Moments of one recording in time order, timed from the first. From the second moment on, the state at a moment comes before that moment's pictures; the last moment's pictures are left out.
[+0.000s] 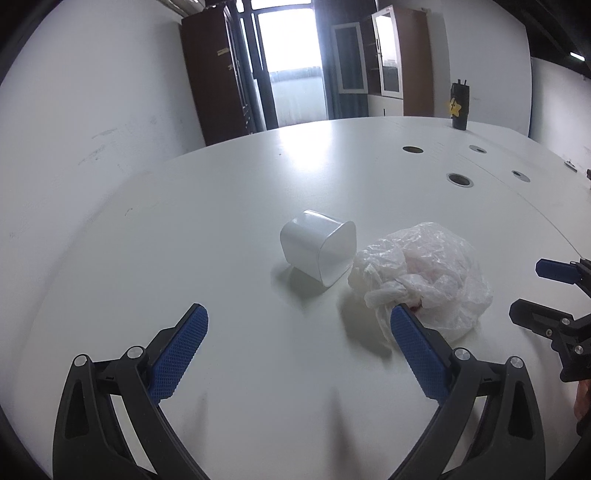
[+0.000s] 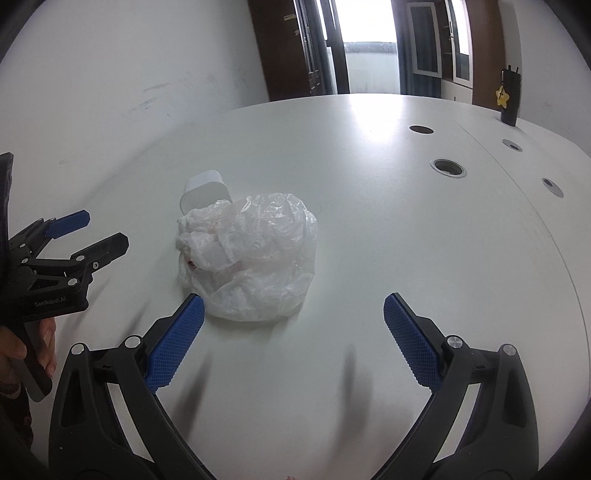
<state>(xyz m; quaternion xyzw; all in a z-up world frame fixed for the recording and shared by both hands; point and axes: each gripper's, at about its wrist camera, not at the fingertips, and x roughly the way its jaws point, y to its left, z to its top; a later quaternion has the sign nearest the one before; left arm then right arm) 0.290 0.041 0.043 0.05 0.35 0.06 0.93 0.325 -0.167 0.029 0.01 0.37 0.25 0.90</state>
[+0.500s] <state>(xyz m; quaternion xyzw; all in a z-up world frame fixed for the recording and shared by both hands) 0.377 0.051 0.008 0.03 0.42 0.07 0.91 0.375 -0.141 -0.001 0.01 0.43 0.28 0.86</state>
